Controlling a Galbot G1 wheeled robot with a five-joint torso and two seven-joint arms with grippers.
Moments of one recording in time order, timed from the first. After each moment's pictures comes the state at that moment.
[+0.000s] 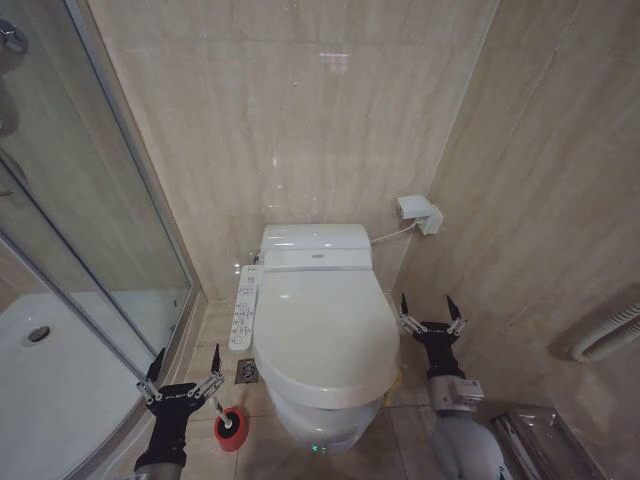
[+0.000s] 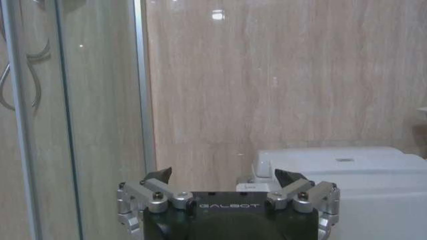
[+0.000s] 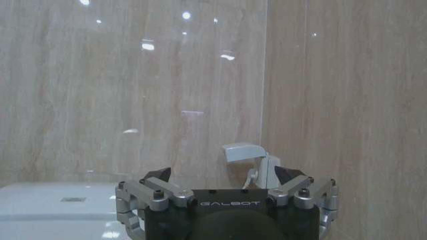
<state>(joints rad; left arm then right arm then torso) 1.81 -1.41 -0.53 -2.27 -0.07 -0.16 -0.19 -1.42 1.38 0.53 1.99 0.08 0.20 0.24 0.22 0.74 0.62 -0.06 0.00</state>
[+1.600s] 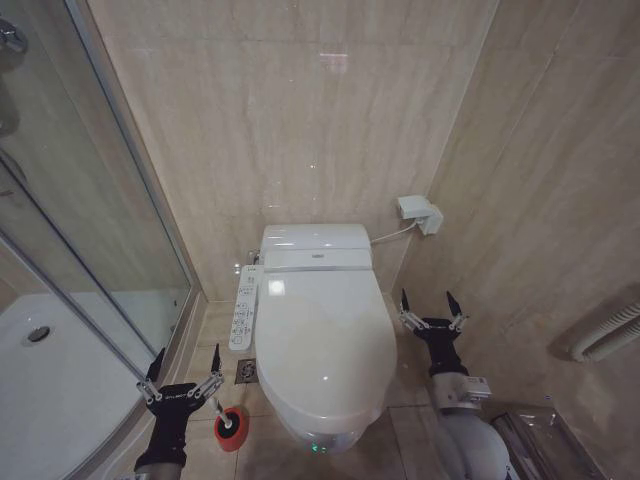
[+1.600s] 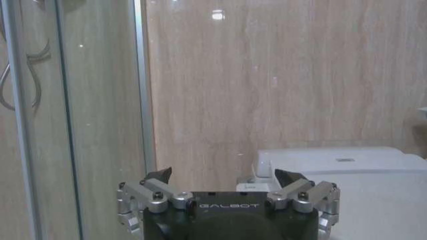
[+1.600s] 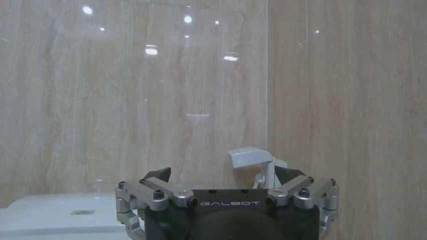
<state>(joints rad) 1.81 -1.41 -0.53 -2.27 -0.07 -0.16 -0.19 -1.43 1.36 0.53 2.03 0.14 0.17 0.21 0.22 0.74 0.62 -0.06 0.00</state>
